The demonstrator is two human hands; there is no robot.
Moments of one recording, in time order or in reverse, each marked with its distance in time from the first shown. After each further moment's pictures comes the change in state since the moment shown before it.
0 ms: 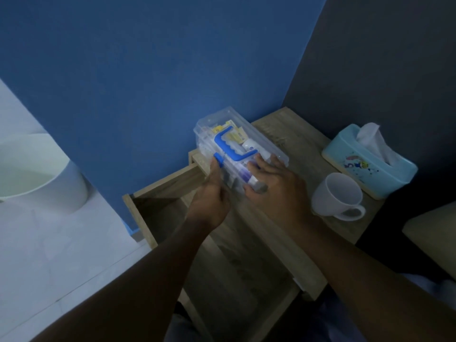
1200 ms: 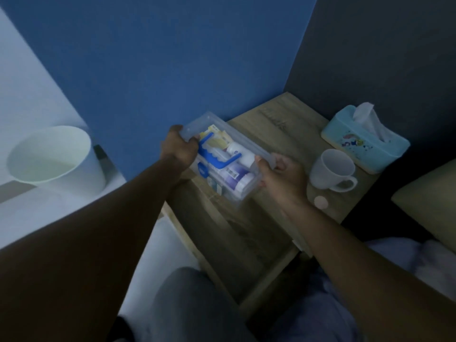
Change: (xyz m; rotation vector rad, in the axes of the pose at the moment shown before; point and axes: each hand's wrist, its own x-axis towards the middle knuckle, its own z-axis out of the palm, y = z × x) left_hand 0.017 0.013 -0.098 -0.139 0.270 -0.422; right_hand -0.038 -0.021 -0.005 1.017 0.073 0.711
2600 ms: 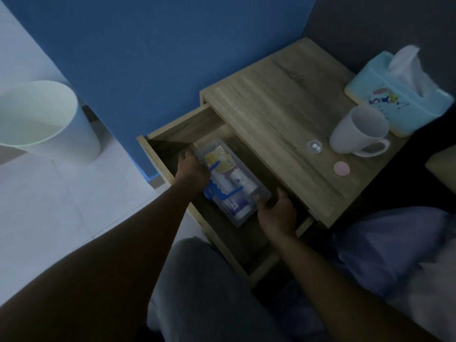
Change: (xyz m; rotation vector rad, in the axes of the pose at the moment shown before) left_hand -0.046 -0.113 0.045 0.110 -0.320 -0.160; right_hand -0.062 0.130 0.043 -0.374 0.111 0.291
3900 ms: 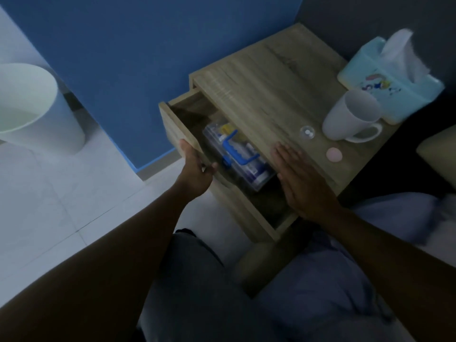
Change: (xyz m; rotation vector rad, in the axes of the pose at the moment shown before) left_hand -0.012 -0.029 0.036 -0.269 -0.208 0.215; right_hand 0.070 0.023 -0.086 -0.775 -0.122 -1.078
